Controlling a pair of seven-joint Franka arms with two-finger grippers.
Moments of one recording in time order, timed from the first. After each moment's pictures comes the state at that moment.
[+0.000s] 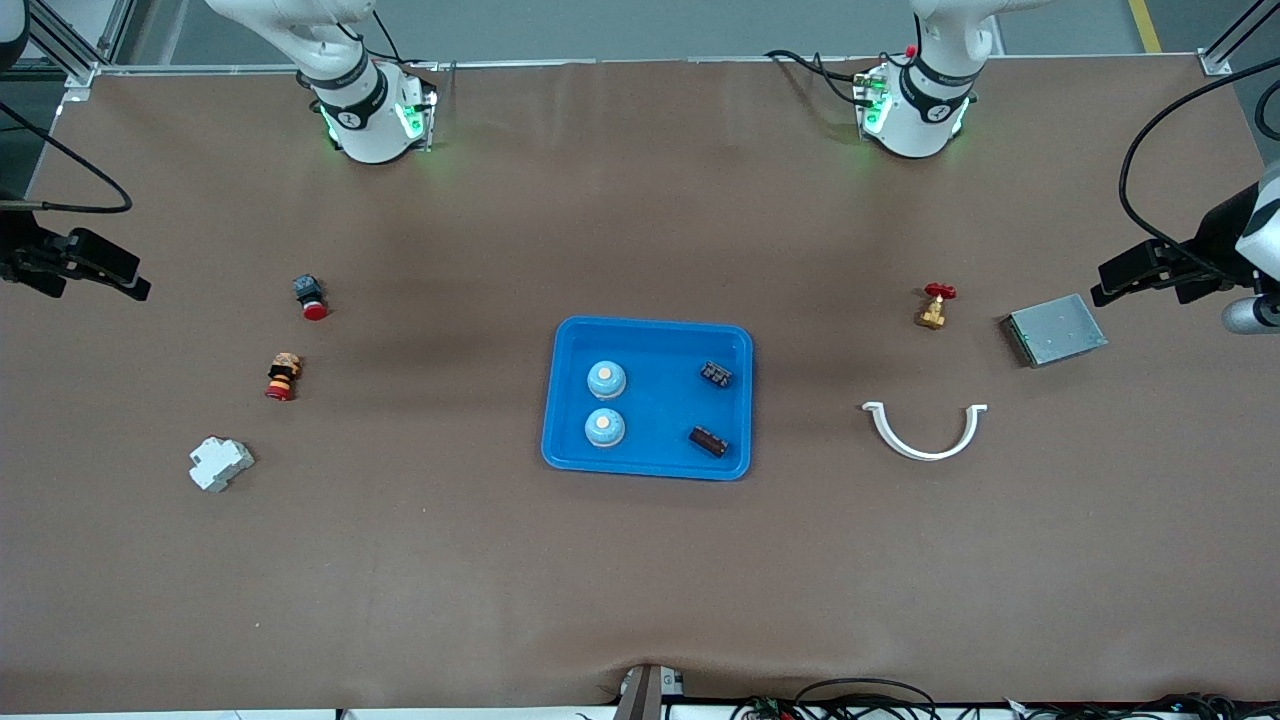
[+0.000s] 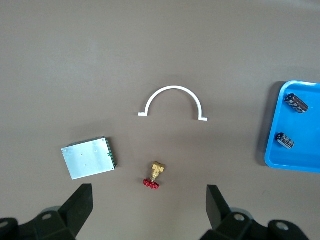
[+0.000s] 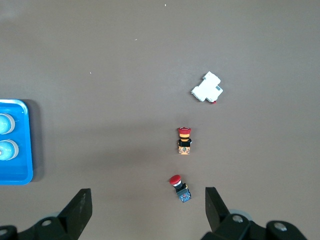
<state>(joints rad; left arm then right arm) 0.16 0.06 -0.17 -1.56 -0.04 1.60 -0.05 -0.06 0.01 -0.01 -1.59 0.02 1.62 0.00</state>
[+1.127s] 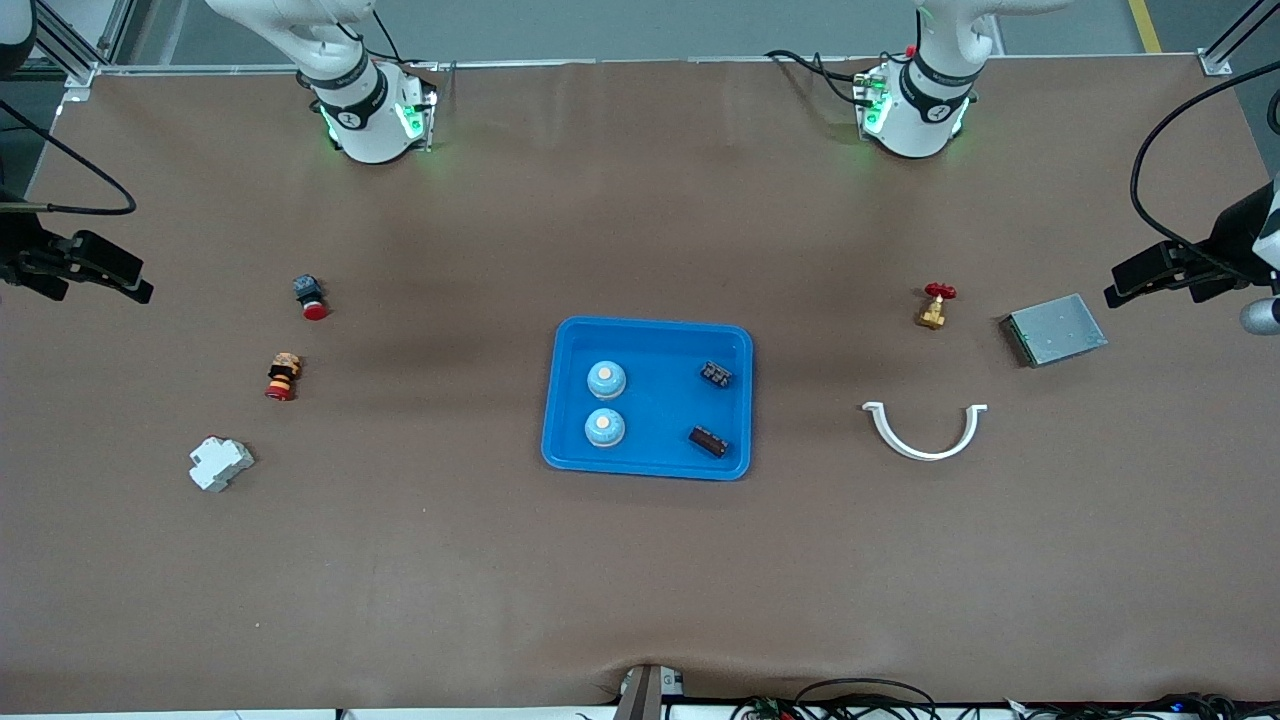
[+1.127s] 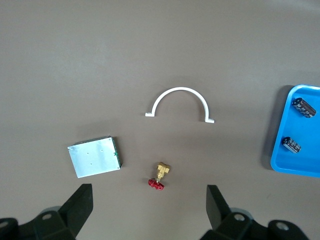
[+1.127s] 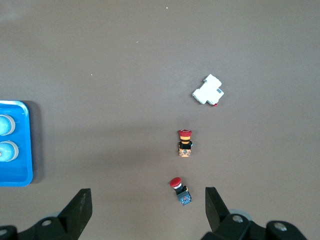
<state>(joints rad) -0.03 0.06 0.06 -1.56 -0.04 1.60 -0.04 -0.06 0.01 0.00 -1.60 0.02 1.63 0.00</state>
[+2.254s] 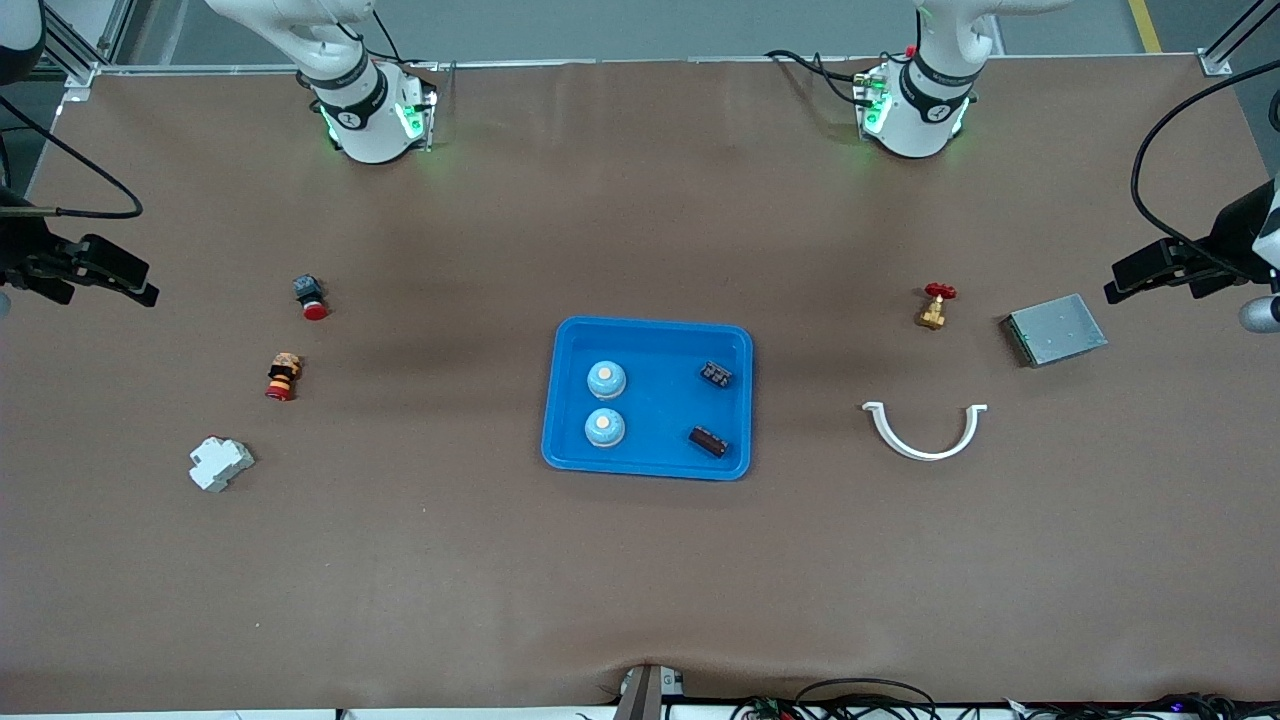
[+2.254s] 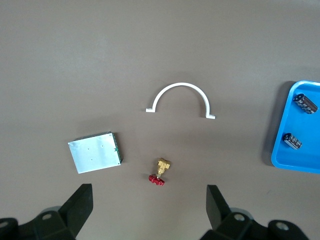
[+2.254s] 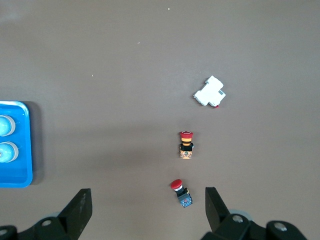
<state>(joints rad) -0.03 0.06 0.06 -1.56 -0.04 1.58 -0.04 -0.06 0.01 0.00 -1.61 0.02 1.65 0.00</state>
